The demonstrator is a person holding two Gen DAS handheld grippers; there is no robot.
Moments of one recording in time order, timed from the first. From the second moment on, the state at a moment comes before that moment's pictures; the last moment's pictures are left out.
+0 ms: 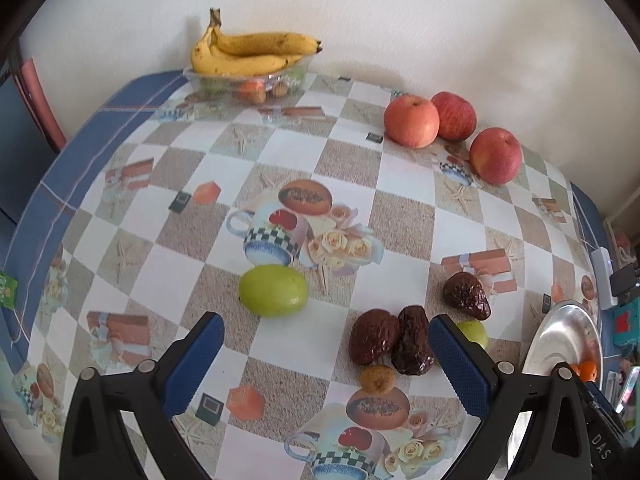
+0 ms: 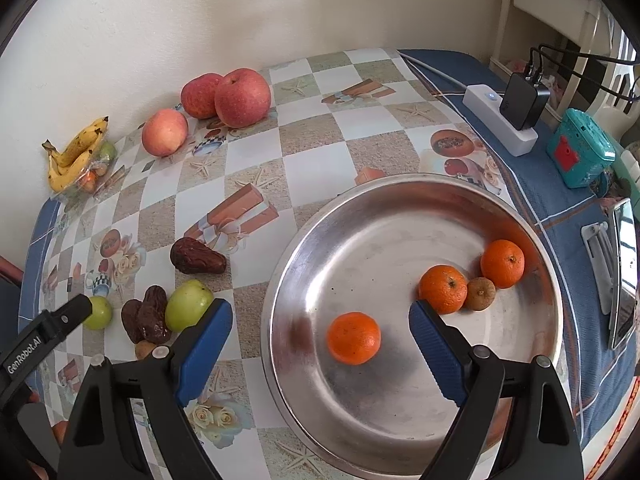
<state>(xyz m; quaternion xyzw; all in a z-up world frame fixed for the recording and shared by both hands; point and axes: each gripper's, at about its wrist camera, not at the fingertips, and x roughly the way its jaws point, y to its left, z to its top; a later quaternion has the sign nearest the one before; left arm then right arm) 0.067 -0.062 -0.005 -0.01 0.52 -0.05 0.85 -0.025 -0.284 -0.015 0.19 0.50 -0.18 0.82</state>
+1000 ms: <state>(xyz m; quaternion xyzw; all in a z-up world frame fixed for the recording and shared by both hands) 0.119 0.003 -0.026 -0.10 0.56 -0.05 0.82 0.036 -0.222 -0.015 0.18 0.47 -0.07 0.86</state>
